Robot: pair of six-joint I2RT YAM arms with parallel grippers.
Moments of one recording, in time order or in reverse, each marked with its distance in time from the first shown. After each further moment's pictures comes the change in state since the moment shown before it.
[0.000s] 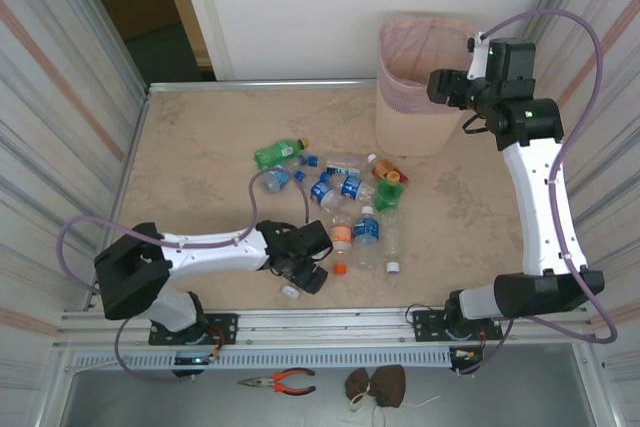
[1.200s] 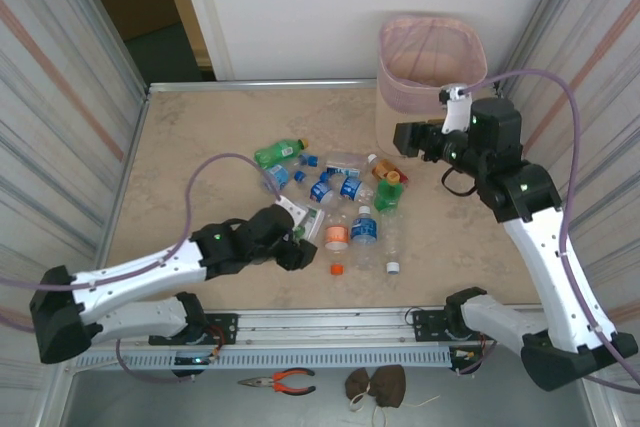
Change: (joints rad) left arm 0.091 -0.475 -0.104 0.197 -0.023 0.110; right arm 0.261 -0.385 -0.431 0.184 -0.166 0.152
